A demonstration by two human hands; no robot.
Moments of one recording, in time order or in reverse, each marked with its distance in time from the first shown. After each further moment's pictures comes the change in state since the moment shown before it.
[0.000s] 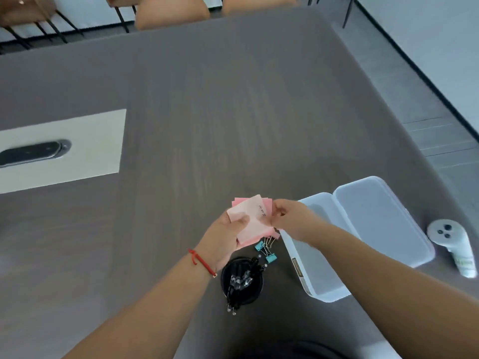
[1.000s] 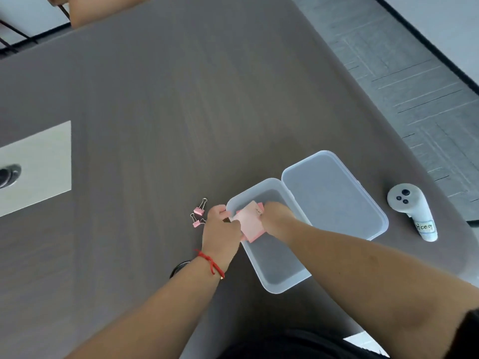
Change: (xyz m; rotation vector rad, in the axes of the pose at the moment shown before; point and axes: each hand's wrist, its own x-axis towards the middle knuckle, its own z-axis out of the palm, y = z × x) left_hand 0.041 -0.046 0.125 0.395 0.416 -0.009; right_hand 0.054 0.130 -0.029 -0.368 0.012 0.262
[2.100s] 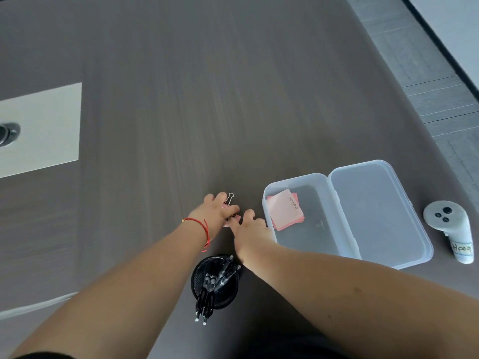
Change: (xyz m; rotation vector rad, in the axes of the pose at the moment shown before) left_hand 0.124 -0.042 -0.091 1.609 -0.375 0.626; right_hand -0.028 -0.104 0.079 -0.571 -0.067 -0.192
